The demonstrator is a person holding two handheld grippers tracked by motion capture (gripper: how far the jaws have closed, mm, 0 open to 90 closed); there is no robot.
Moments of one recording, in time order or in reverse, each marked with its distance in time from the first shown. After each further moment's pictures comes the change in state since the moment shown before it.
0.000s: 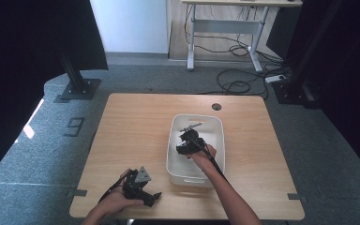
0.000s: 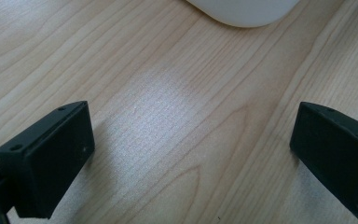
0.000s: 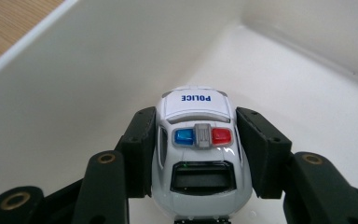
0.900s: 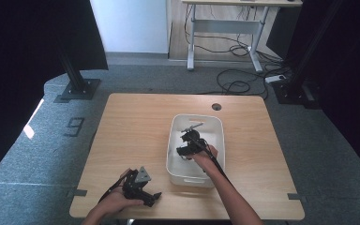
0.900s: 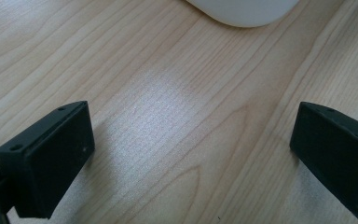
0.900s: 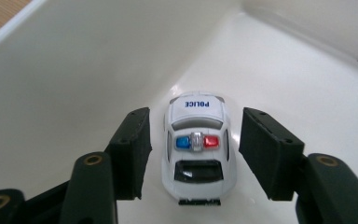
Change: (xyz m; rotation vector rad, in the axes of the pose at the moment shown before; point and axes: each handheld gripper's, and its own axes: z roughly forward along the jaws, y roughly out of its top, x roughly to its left) left arm 0.000 0.000 0.000 -0.001 -0.001 0.000; right arm -0.004 -0.003 -0.003 0.025 0.020 0.005
